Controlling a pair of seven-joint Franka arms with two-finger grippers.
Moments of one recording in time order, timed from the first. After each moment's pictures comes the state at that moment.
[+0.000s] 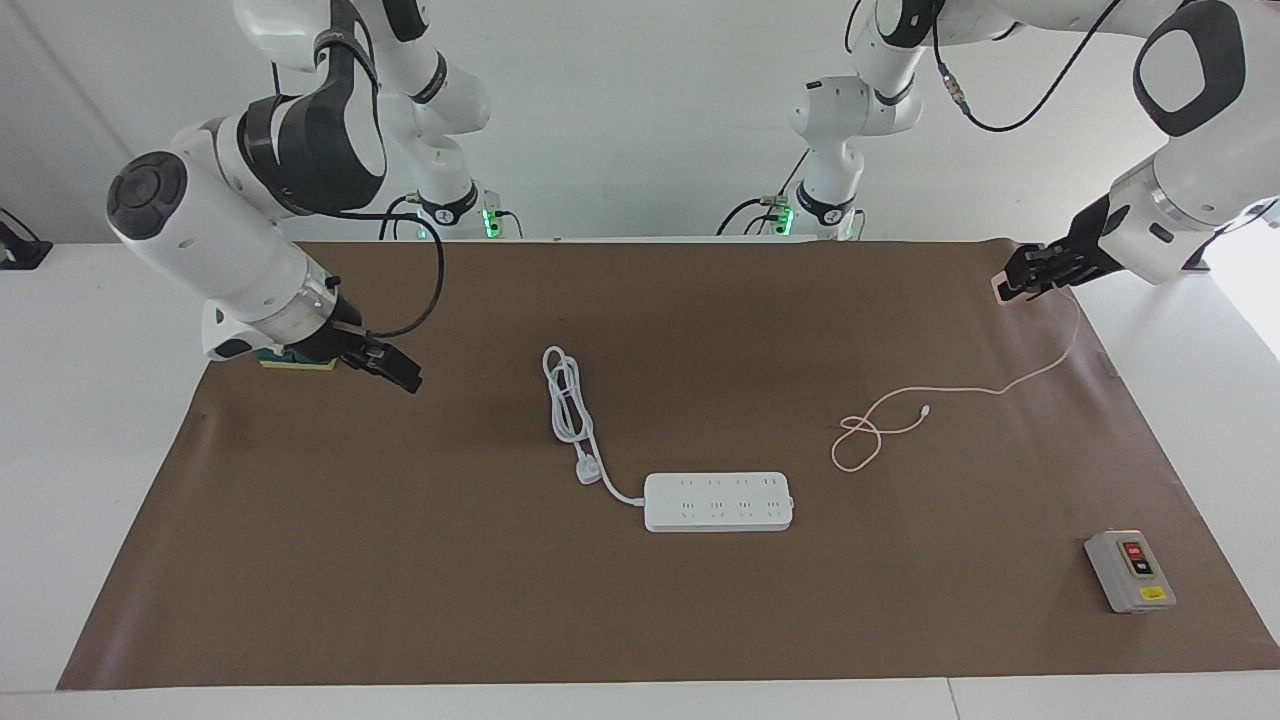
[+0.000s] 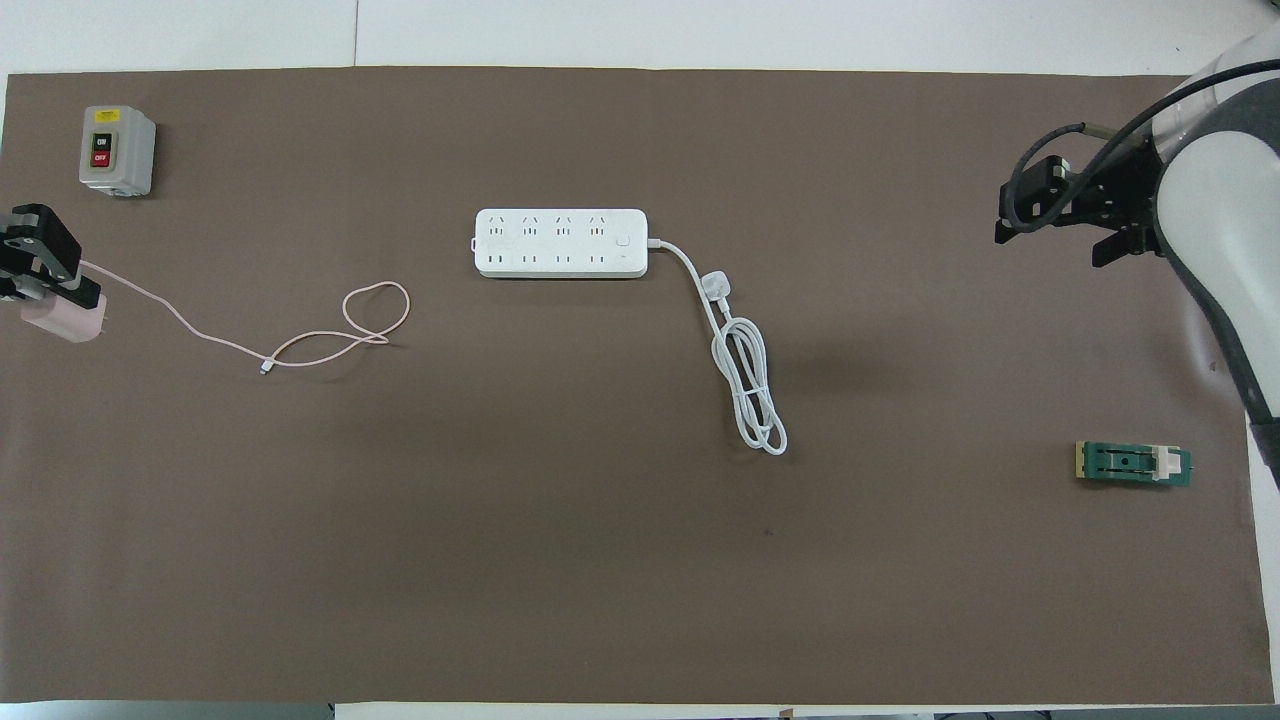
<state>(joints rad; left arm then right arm) 0.00 0.30 0.06 -1.15 -0.13 1.20 -0.02 -0.03 0.29 0.04 -1.38 0.08 1.56 0.19</state>
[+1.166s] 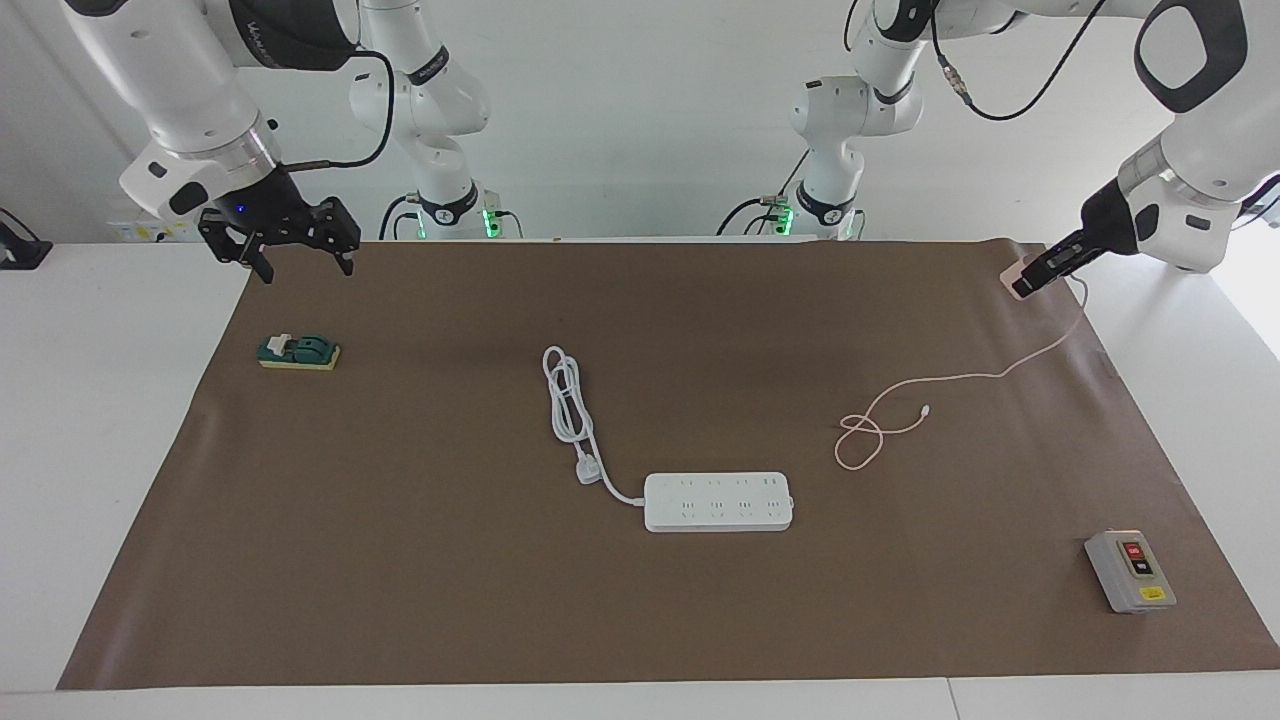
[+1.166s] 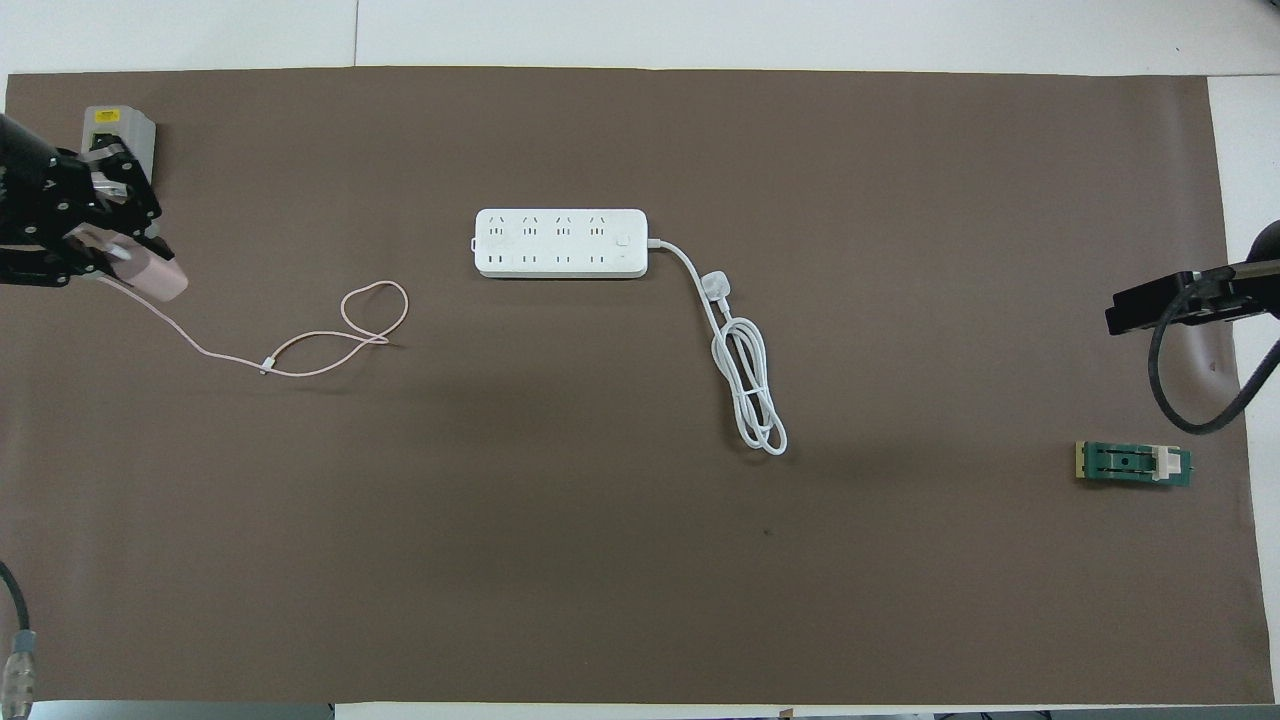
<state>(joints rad) -0.16 0.33 0.07 -1.16 -0.10 1.35 -0.83 -0.07 -0.02 0.04 -1.63 0.00 1.58 -0.11</state>
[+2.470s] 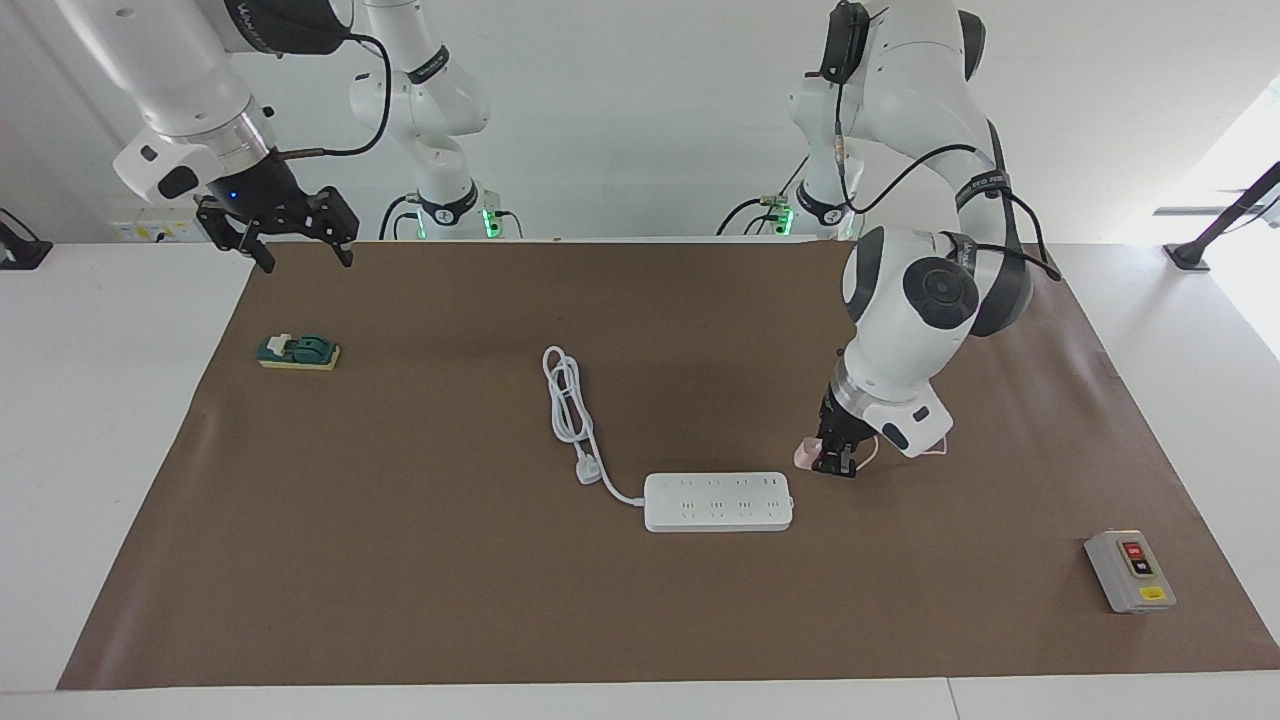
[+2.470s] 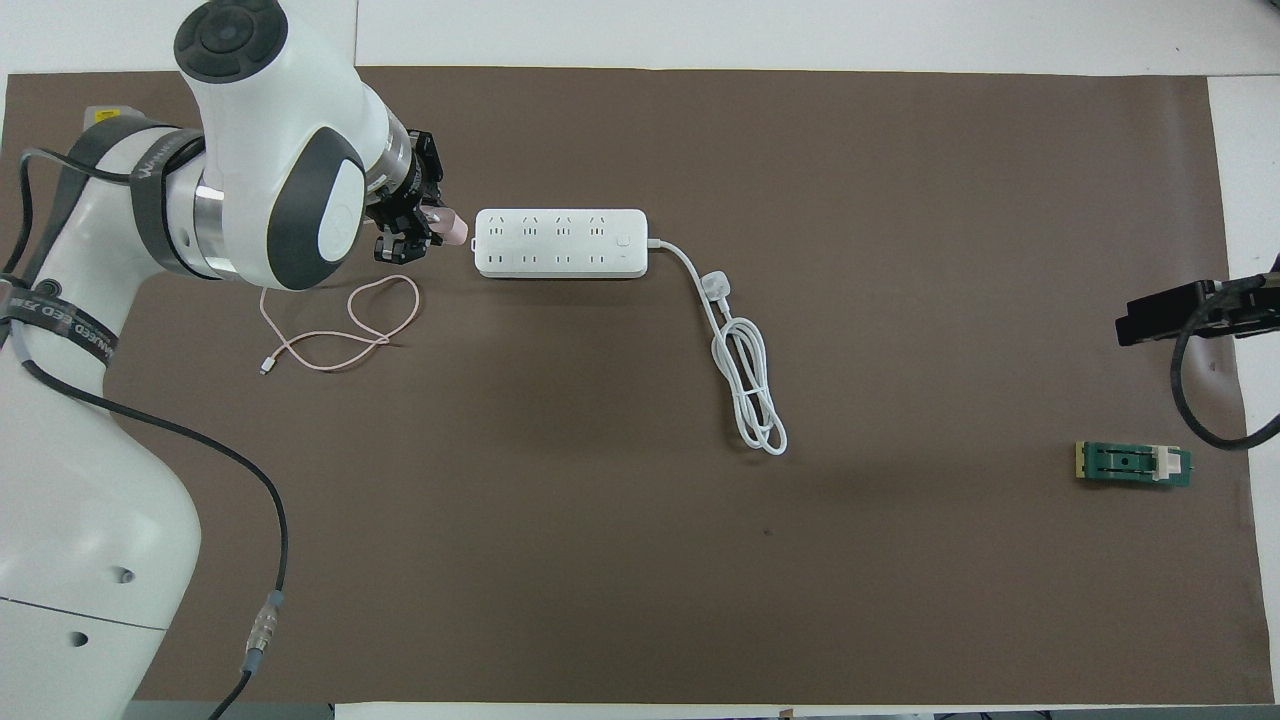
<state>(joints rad) -0.39 0.52 0.07 -1.38 -0.10 1.92 -1.62 -0.08 -0.05 0.04 -1.63 0.03 1.53 -0.08</state>
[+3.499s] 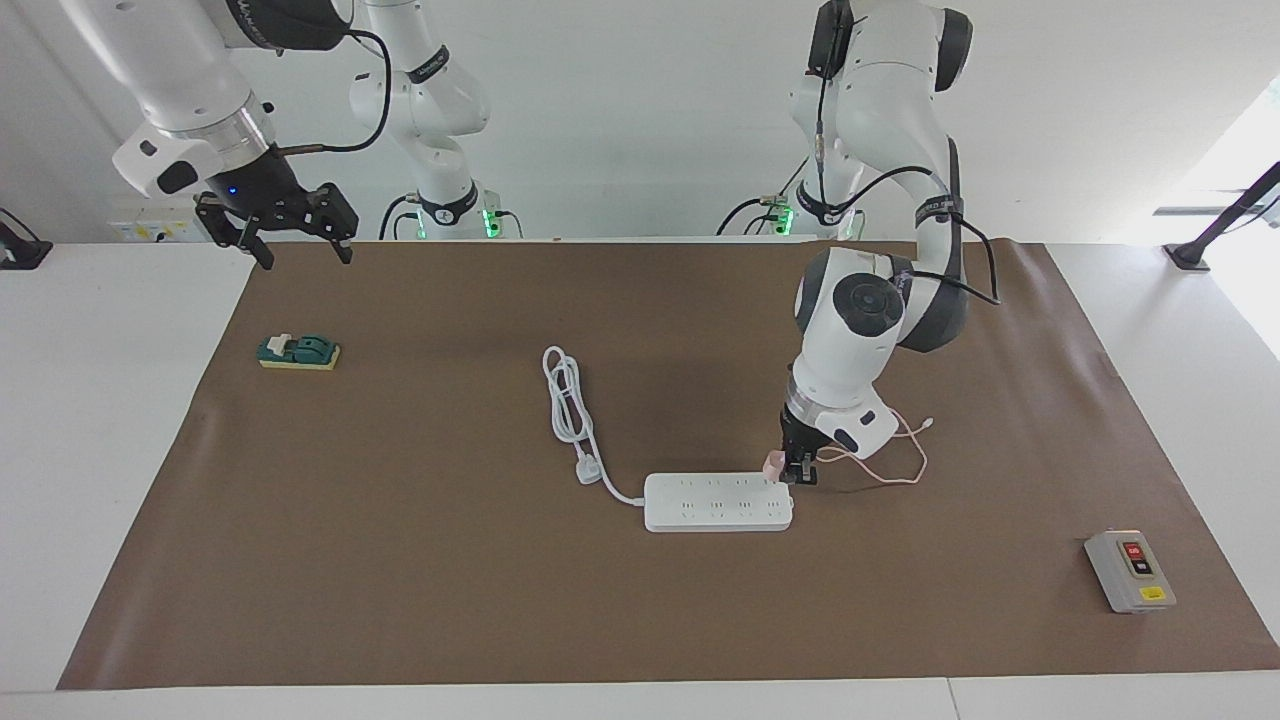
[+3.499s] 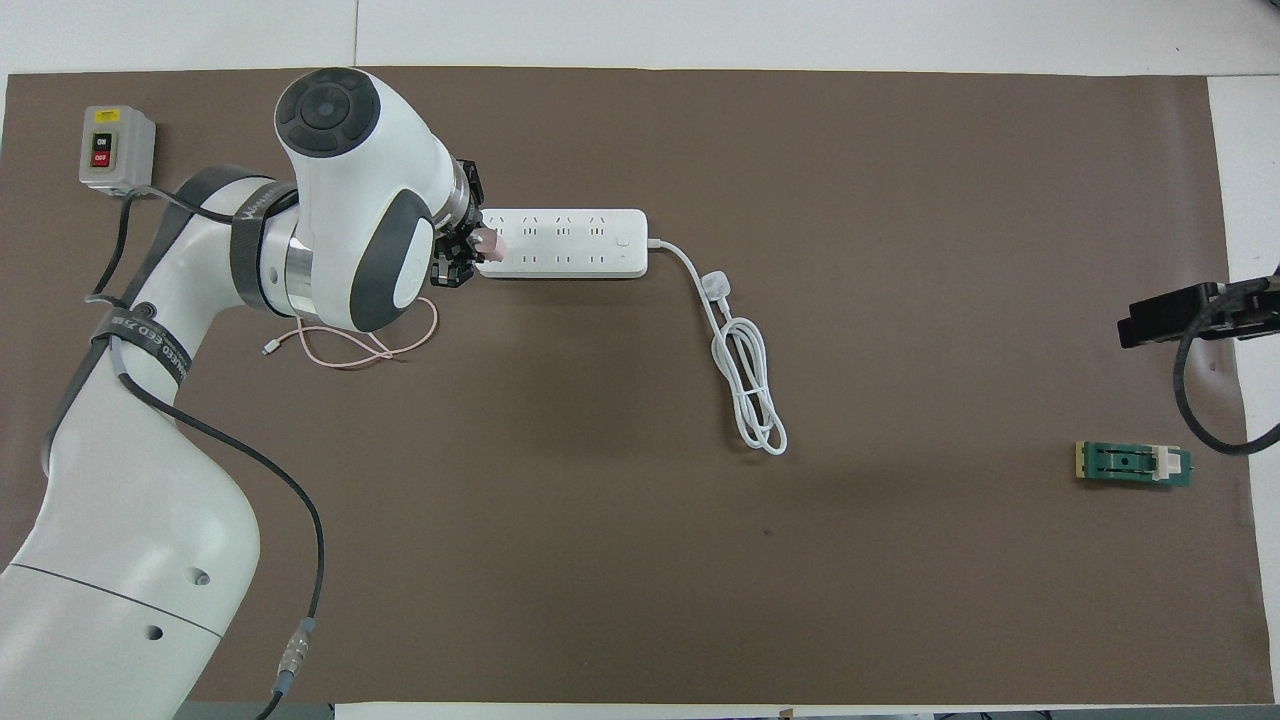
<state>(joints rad) -0.45 0.51 0.08 -1.53 -0.05 2.11 -1.74 -0.08 -0.06 0.04 -1.63 0.02 1.53 -0.09</state>
